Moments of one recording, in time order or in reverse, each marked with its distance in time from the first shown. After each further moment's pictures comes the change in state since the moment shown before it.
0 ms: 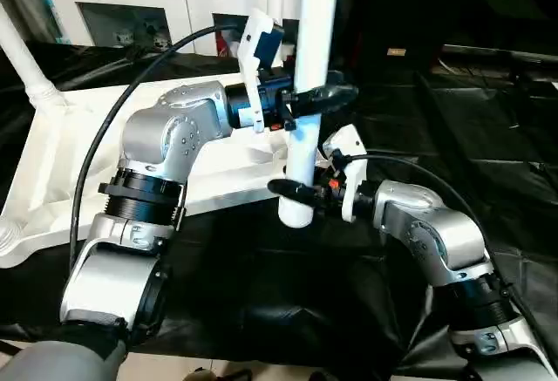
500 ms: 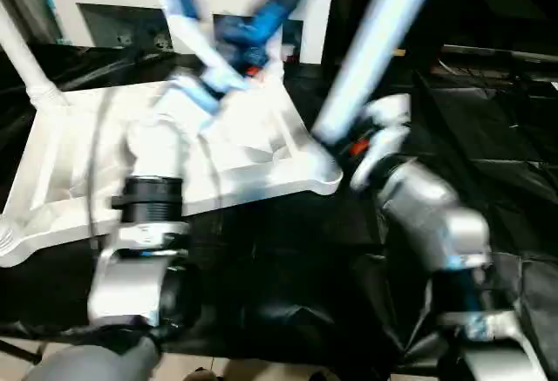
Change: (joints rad) left arm 0.041 0.004 0.172 -0.002 -0.165 -0.123 -0.053; right arm -0.053 0.020 -0.216 0.180 -0.017 -0.202 -0.226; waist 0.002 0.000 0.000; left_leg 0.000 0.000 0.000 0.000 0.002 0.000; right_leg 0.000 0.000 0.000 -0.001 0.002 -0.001
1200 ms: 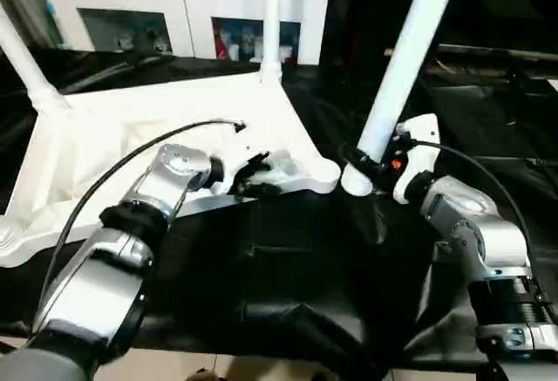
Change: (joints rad) left arm 0.009 0.125 -0.501 0.616 0.678 -0.382 0.068; right arm 0.089 -0.101 0.015 -0.042 -0.028 0.033 0.075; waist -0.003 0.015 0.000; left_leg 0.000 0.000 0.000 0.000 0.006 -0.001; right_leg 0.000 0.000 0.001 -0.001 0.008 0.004
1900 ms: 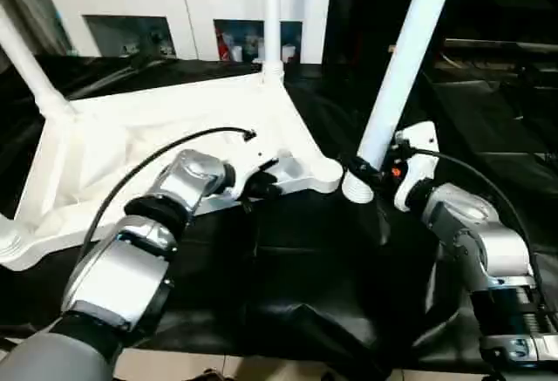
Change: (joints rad) left arm -0.096 -0.111 0.002 0.238 0.077 -0.072 0.072; right arm 0.035 -0.011 0.006 -0.046 -0.005 0.012 -0.003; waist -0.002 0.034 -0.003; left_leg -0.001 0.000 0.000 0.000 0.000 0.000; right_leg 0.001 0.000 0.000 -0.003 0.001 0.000
